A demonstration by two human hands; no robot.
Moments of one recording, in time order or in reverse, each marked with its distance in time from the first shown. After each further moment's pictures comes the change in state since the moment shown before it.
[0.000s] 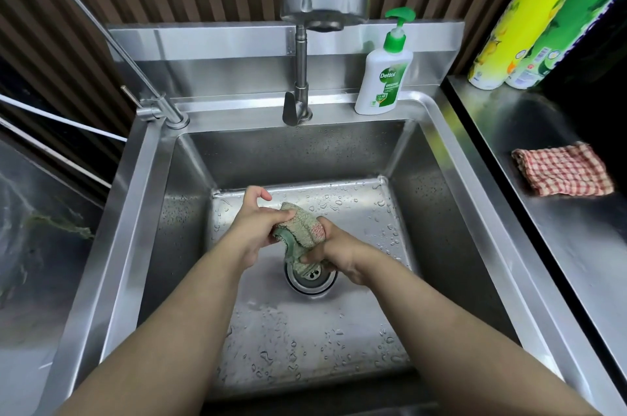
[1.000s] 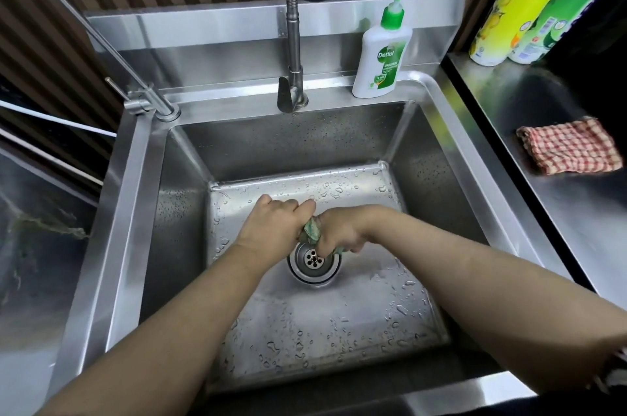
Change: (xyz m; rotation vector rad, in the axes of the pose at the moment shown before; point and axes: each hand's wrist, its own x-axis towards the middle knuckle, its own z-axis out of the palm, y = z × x) left_hand 0.002 -0.015 0.010 1.634 -0.031 0.981; right_hand 0.001 -0.045 -0.012 -0.917 -0.246 0.190
